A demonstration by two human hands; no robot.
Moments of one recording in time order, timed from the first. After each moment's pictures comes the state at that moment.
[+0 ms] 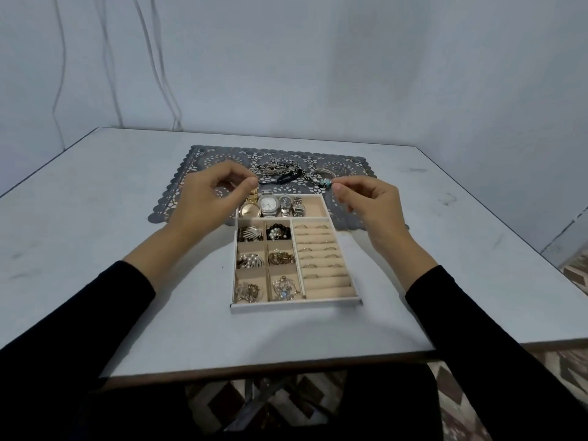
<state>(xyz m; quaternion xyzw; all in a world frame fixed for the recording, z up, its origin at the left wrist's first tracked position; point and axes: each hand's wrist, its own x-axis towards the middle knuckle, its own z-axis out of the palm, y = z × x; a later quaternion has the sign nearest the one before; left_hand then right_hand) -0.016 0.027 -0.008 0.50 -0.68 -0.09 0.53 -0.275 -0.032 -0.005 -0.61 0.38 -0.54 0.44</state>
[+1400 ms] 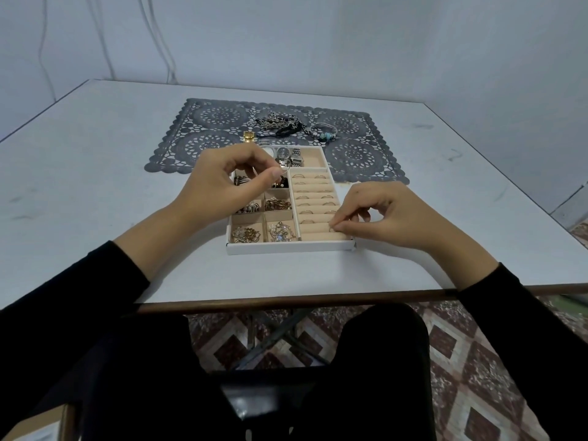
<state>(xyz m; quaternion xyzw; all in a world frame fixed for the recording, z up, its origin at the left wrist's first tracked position) -0.057 0.083 -0.013 0.44 -0.75 -0.14 0.48 -0.328 0.031 -0.015 -0.88 0.25 -0.25 0.32</state>
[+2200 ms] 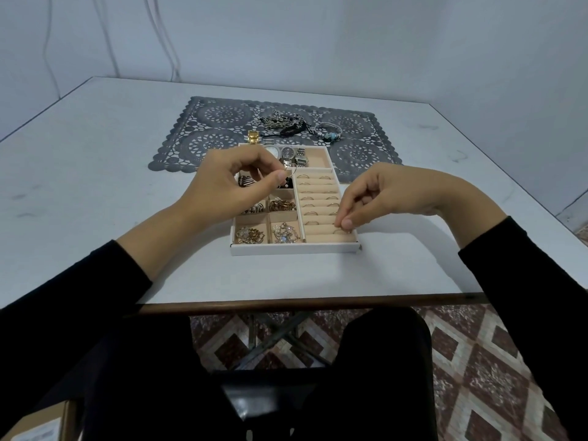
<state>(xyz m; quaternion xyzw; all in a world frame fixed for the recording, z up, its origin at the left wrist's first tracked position) -0.055 0.079 -0.016 0.43 -0.76 -0.15 0.47 -0.311 0.009 0.028 -0.83 0.34 -0.01 0.45</state>
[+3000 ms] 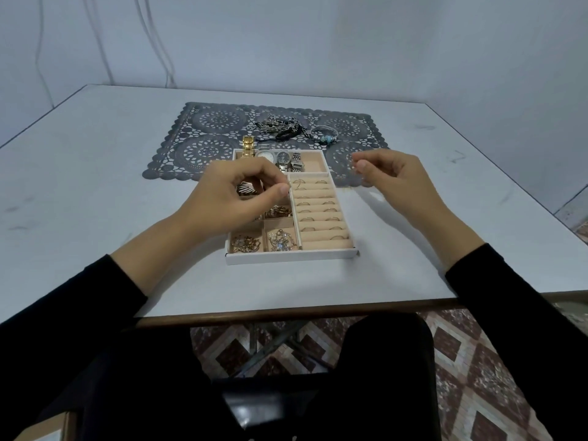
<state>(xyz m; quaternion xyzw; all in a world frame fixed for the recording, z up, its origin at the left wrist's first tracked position) -0.062 0.081 -0.015 0.42 -0.77 -0.17 0.45 -0.320 -0.017 -0.020 -0.72 0.43 -0.42 0.35</state>
